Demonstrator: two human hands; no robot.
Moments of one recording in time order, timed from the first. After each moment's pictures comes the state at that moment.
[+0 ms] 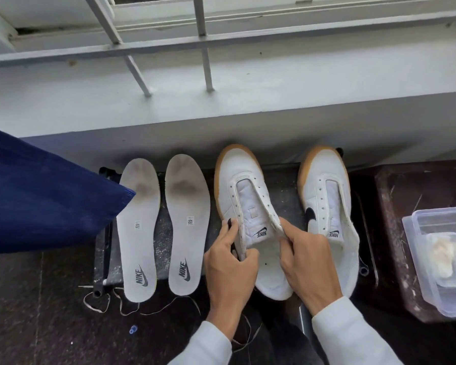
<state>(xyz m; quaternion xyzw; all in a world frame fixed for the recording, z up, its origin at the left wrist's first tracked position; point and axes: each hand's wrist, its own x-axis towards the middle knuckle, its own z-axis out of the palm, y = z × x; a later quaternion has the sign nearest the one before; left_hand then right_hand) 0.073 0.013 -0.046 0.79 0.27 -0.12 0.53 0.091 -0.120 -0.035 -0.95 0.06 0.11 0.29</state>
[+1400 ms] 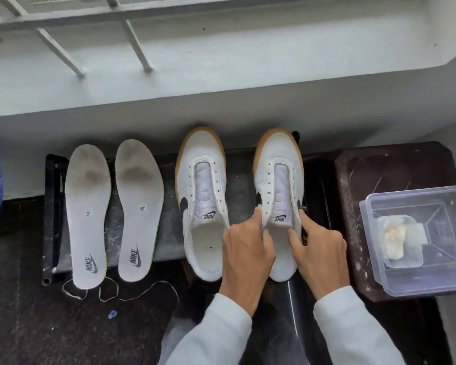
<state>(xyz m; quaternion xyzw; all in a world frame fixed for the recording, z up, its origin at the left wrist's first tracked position) 0.082 -0.108 -0.039 0.93 0.06 -0.12 0.35 0.075 -0.234 -0.041 -0.96 0.14 0.11 0.22</state>
